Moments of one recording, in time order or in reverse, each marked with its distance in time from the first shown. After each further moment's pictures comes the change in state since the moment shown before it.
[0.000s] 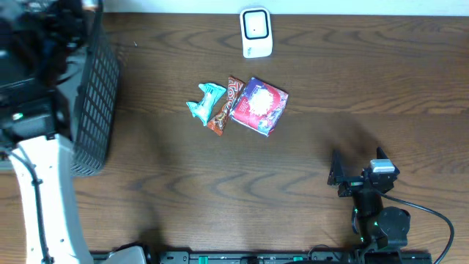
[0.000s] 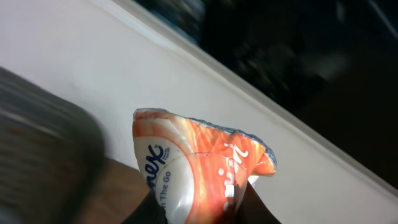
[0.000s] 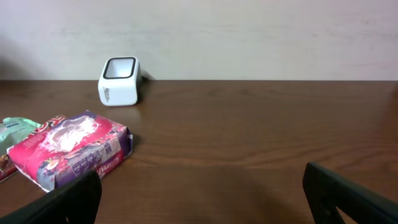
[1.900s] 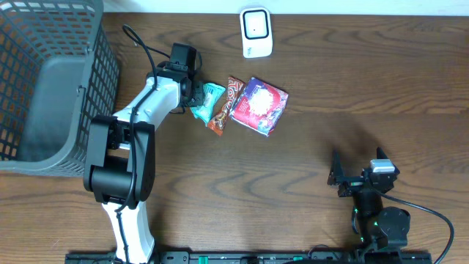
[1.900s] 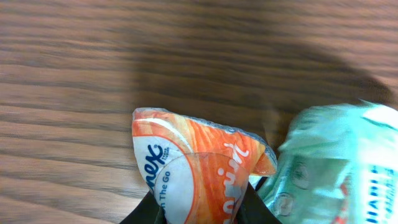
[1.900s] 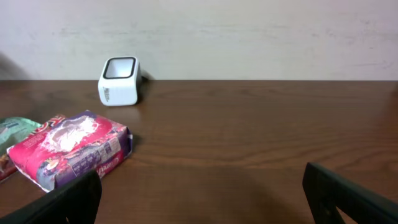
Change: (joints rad) left arm -0.465 0.696 0.003 -0.396 -0.469 0.398; right arm 0.000 0.000 0.000 0.000 0.000 0.000
